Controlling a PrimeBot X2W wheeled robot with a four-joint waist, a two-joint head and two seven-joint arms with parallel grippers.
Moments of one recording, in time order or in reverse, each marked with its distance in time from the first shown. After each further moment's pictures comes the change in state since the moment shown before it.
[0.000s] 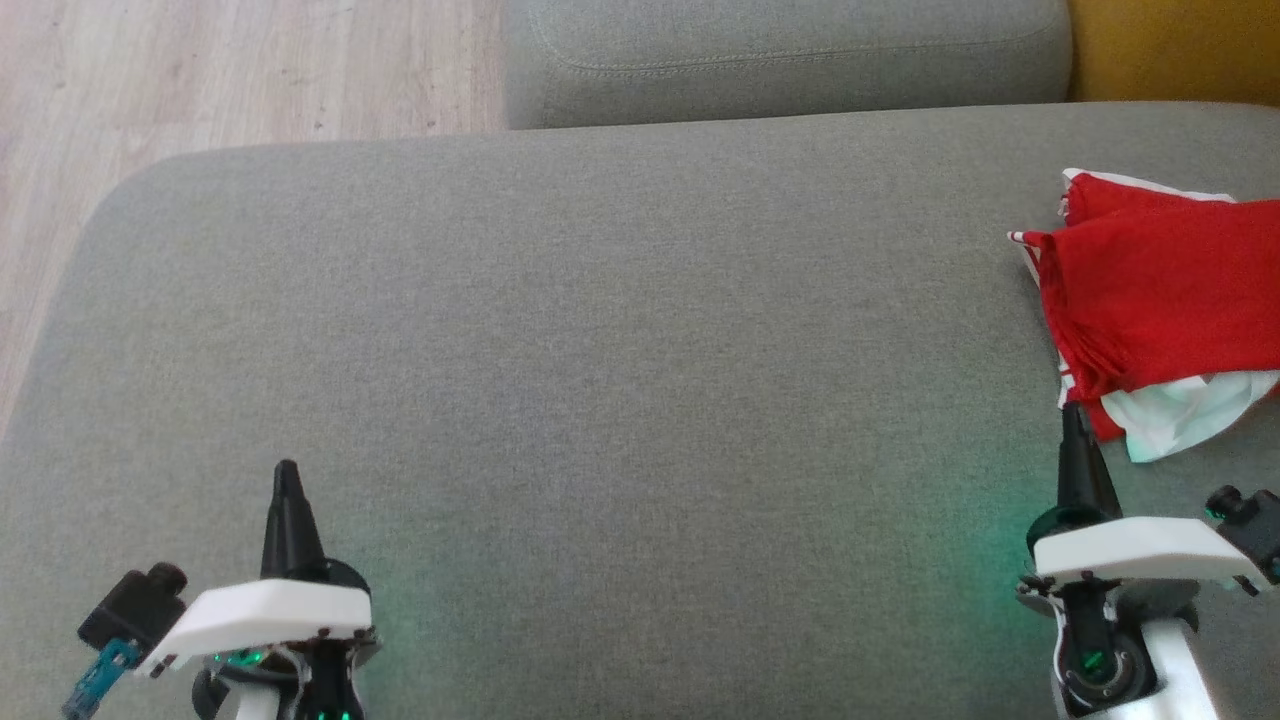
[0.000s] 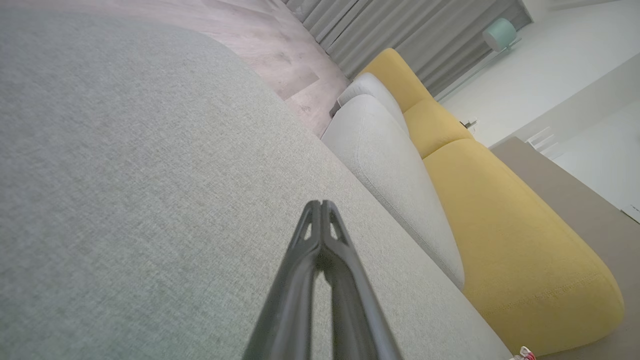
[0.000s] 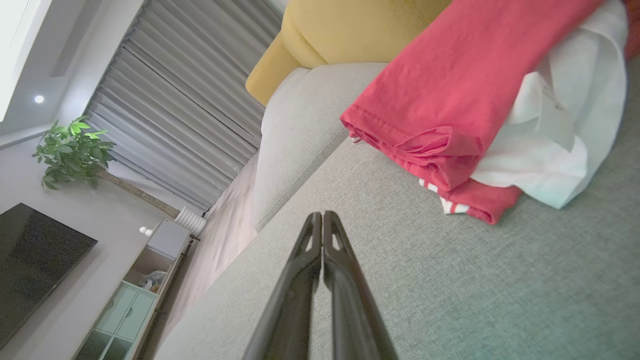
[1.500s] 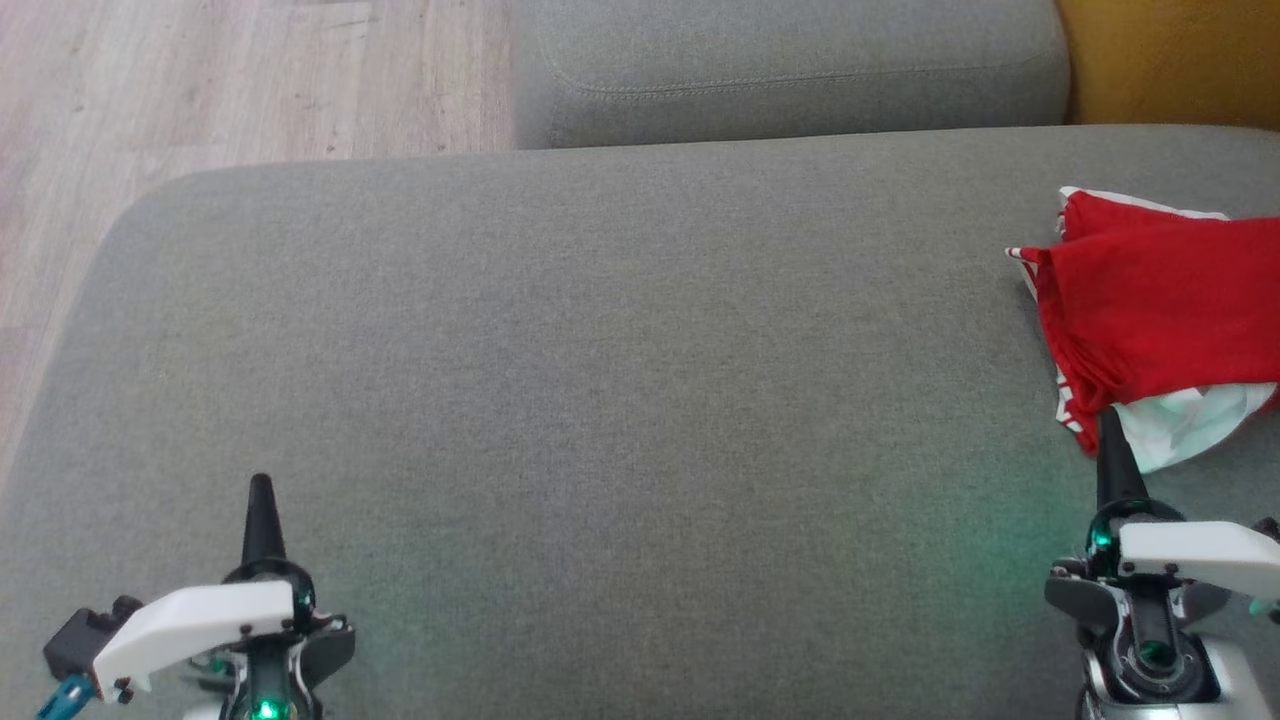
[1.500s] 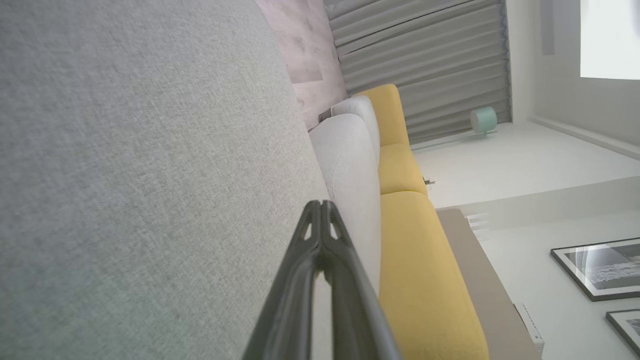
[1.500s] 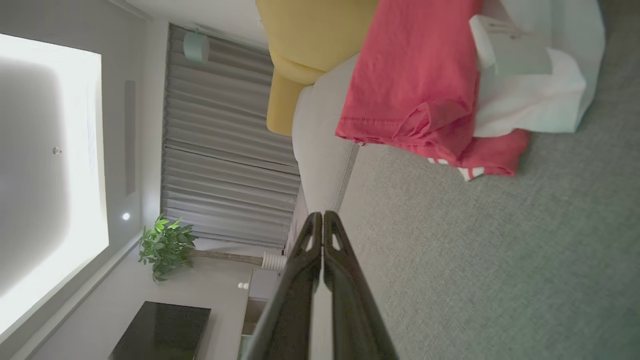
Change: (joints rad) left arm 0.000 0.000 0.074 -0.015 -0.447 -0.044 0.129; right arm 0.016 0.000 -0.062 -0.052 0.485 0.000 0.128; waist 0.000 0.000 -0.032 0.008
